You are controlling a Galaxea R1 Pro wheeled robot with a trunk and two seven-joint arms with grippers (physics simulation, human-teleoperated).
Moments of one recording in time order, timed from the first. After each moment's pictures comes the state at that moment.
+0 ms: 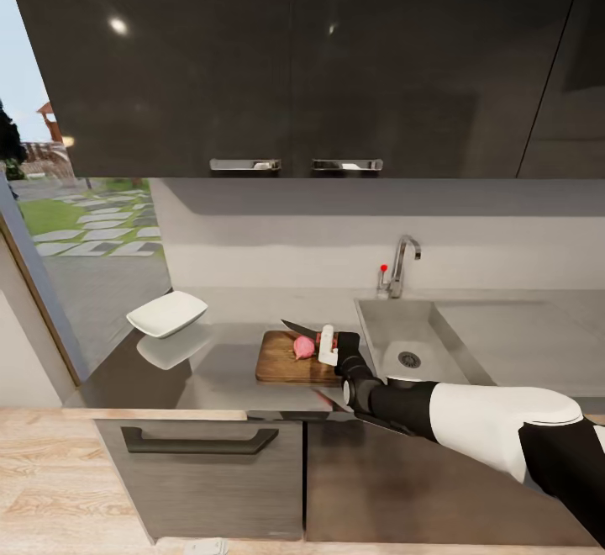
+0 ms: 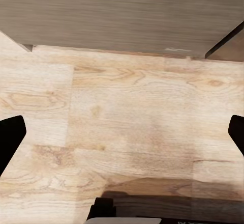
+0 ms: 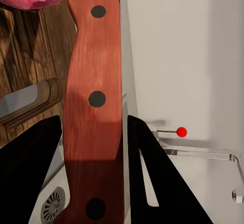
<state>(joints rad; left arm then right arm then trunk) -0.47 -0.06 -0.03 0.08 0.08 -0.21 0.10 -1.13 -0.09 1.78 -0.76 -0.36 0.54 -0.42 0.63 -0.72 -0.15</state>
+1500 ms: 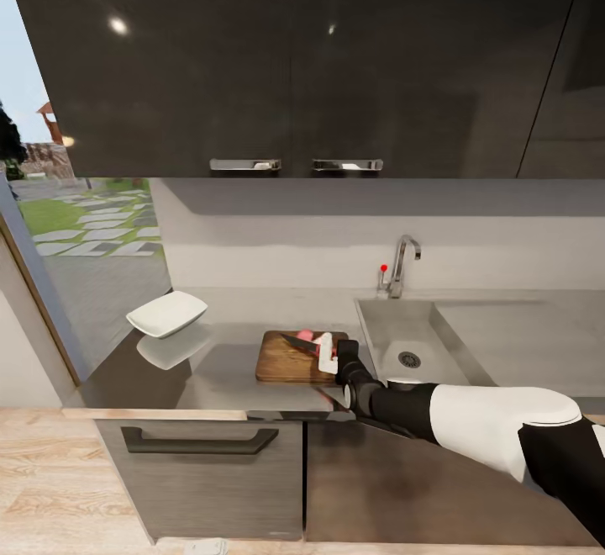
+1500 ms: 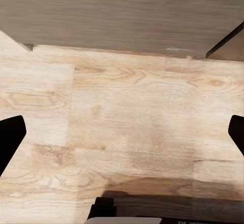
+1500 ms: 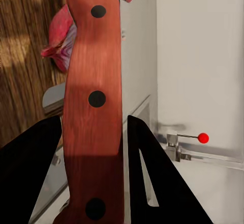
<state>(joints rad) -0.47 -0.06 -0.03 0.08 0.08 -0.21 0.10 -1.13 -0.09 1.82 -0.76 -0.36 0.53 -0.33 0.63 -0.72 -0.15</state>
